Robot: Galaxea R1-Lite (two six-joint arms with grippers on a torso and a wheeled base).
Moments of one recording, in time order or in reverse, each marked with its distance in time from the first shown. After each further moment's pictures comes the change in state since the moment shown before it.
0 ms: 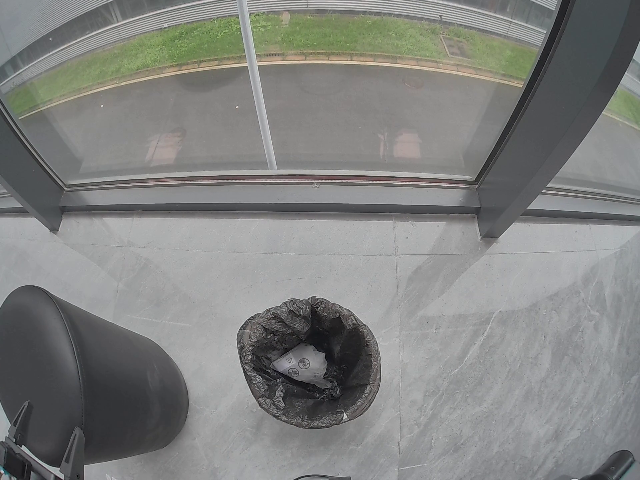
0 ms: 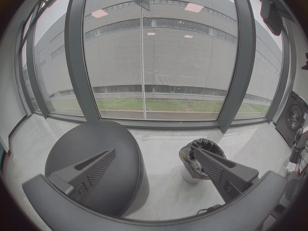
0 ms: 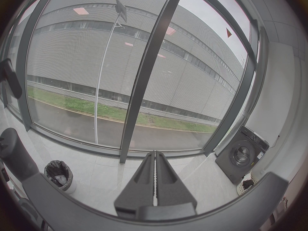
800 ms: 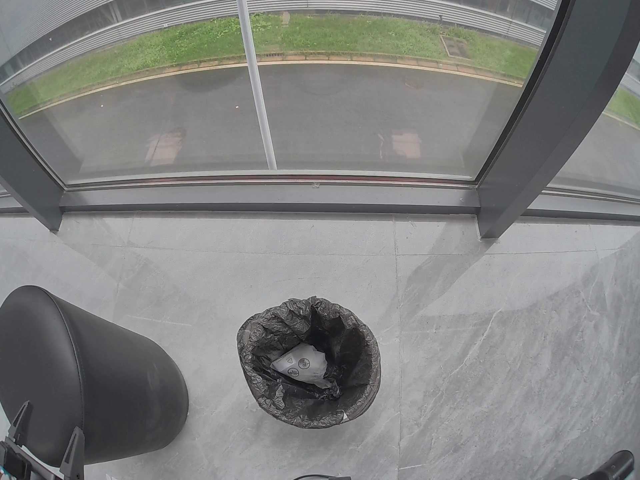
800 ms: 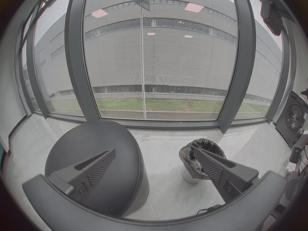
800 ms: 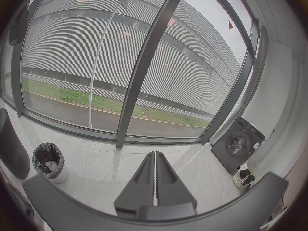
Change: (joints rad) left arm 0.000 0.000 0.000 0.000 0.000 0.000; right arm -0.099 -0.327 0.740 -0.328 0.015 0.025
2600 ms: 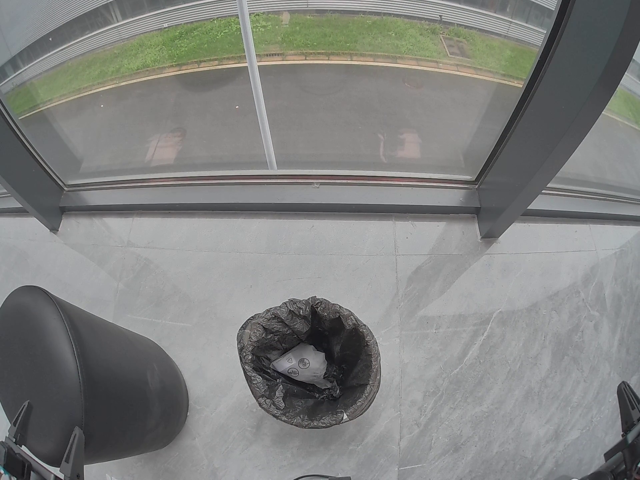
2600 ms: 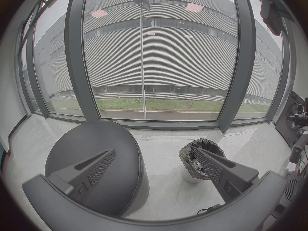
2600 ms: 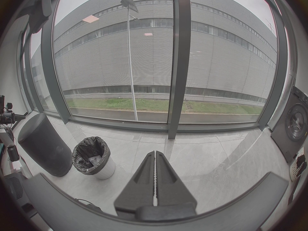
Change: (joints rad) left arm 0.000 0.000 0.000 -0.001 0.000 0.001; right arm -0.006 -0.014 0.813 -0.701 0.505 0.189
